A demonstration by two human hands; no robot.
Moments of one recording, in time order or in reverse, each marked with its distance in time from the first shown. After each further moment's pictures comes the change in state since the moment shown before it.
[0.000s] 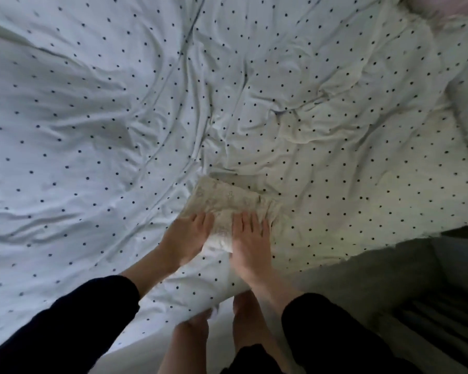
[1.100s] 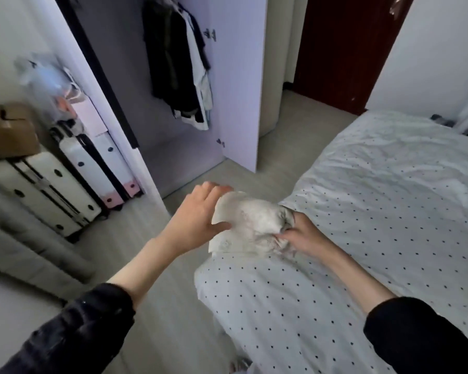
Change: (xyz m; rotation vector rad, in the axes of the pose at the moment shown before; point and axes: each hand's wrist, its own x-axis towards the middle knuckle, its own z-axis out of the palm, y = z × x) left_hand -0.756 -0.212 -0.012 -0.340 0.825 -1.179; right_hand -0.215 -0.685 -0.057 0.487 -0.599 -1.004
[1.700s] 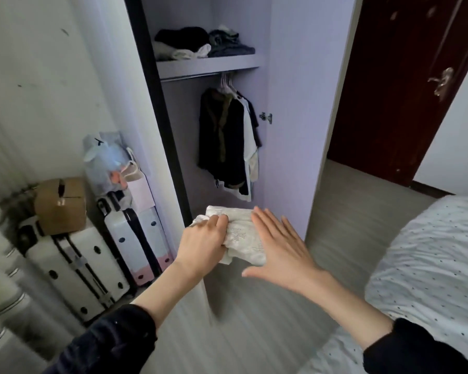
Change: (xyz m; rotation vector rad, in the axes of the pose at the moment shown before) left_hand 0.130 -0.254 -0.131 0.596 0.234 -0.132; right_hand 0.290 -0.174 0.137 -1.051 0.100 -0.473
